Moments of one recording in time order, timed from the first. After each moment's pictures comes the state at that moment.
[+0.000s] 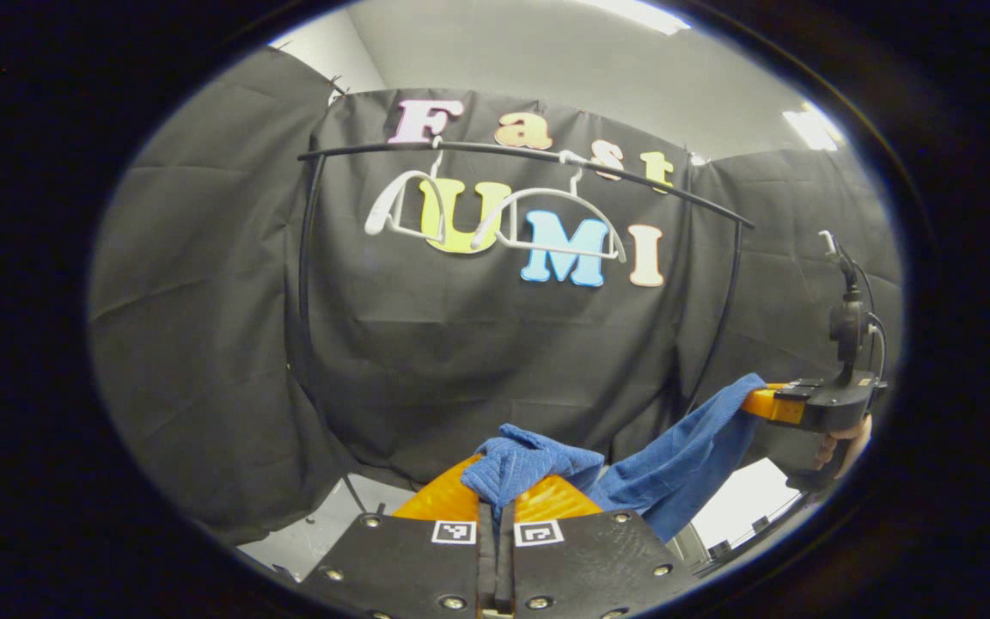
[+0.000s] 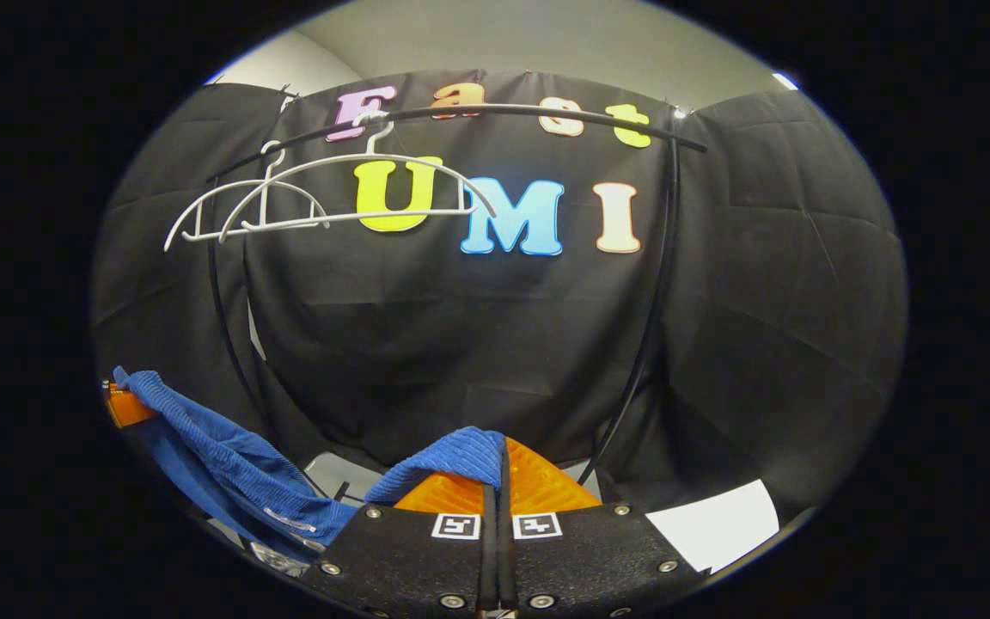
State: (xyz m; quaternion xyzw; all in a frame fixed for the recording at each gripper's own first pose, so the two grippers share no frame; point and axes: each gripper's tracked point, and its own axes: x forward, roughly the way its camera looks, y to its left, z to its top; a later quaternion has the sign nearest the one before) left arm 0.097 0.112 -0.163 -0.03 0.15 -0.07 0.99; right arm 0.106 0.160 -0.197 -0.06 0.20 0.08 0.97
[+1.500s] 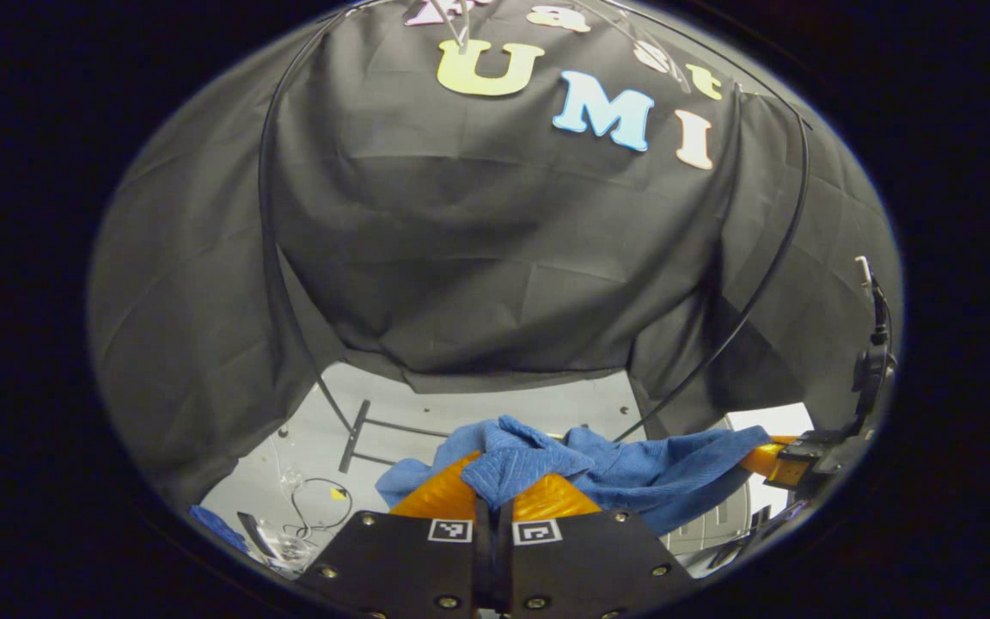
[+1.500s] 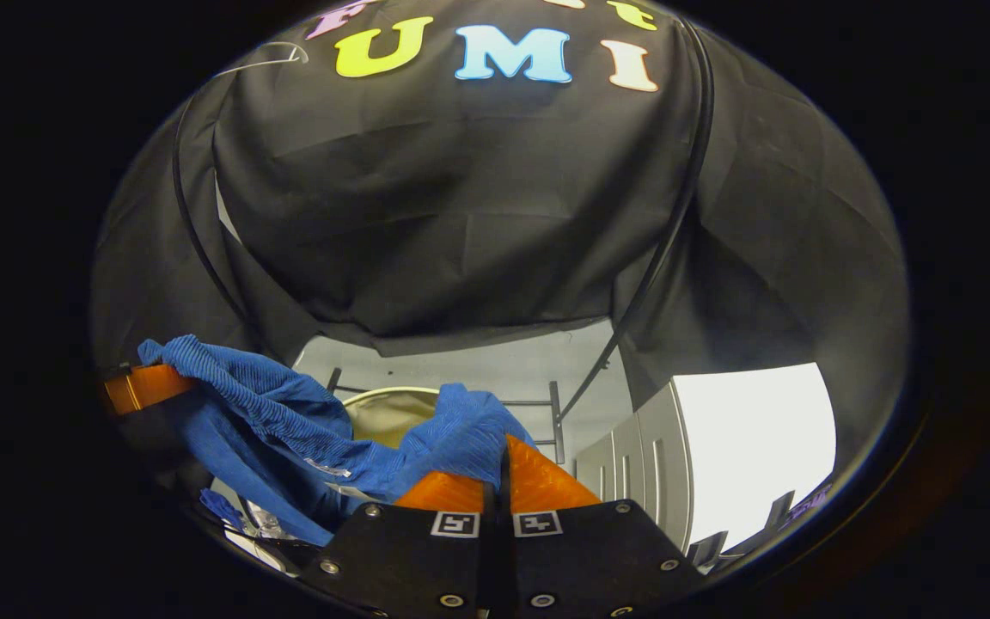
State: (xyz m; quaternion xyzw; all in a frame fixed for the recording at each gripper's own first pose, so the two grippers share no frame) left arm 0.147 0.087 -0.453 -0.06 0.35 -0.05 0.93; right arm 0.063 0.163 -0.487 -0.06 0.42 0.05 0.90
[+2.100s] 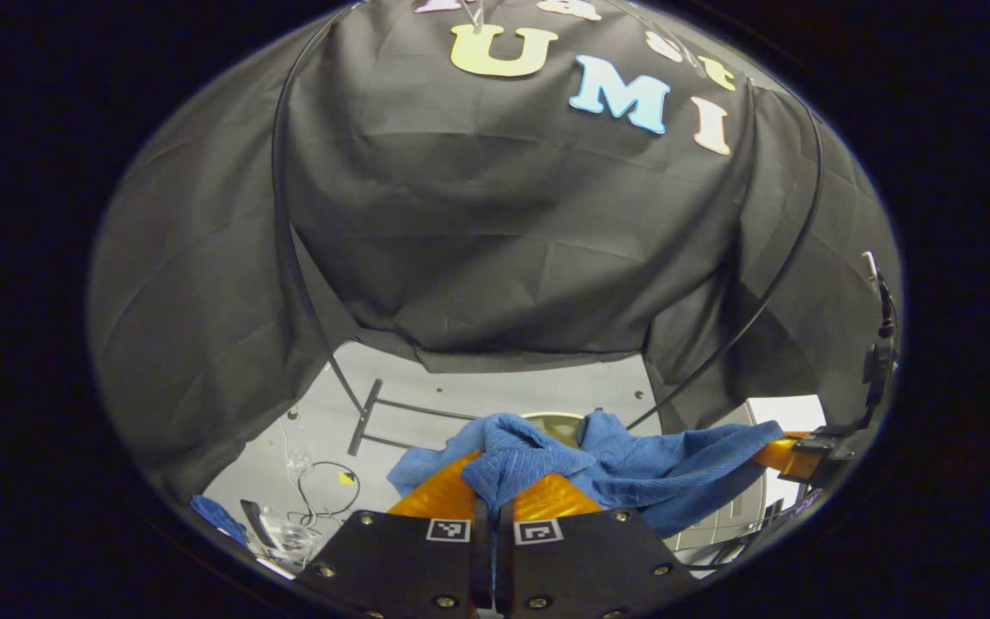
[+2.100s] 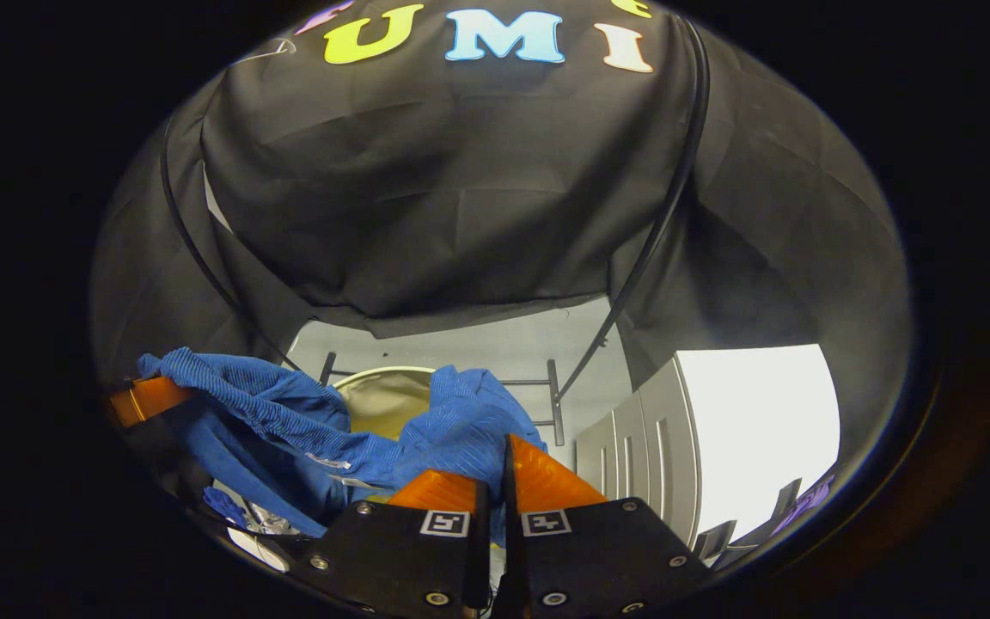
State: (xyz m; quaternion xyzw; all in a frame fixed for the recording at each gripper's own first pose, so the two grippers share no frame) left arm 0.134 0.097 -0.481 -0.06 0.38 -0.03 0.92; right arm 0.052 0.165 -0.495 -0.05 0.46 0.04 0.89
